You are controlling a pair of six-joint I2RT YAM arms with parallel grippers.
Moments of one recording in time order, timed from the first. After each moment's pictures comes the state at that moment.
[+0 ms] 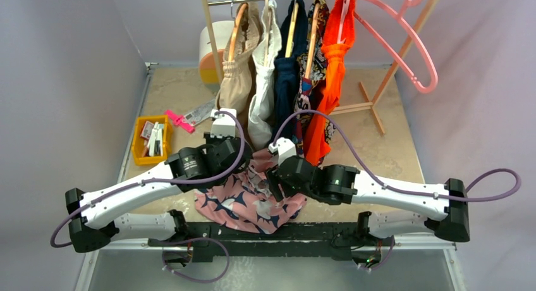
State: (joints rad) left arm -1.11 1.11 1.14 -0.91 -0.97 -0.66; right arm 1.27 1.15 0.98 -0.64 0.37 0.53
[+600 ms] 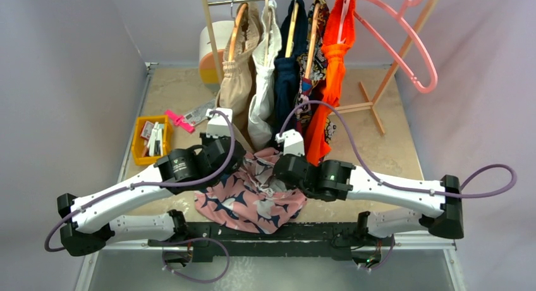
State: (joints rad) left arm -1.11 1.05 1.14 -0.91 -0.92 -0.64; right arm 1.28 1.23 1.08 -0.81 0.60 0.70
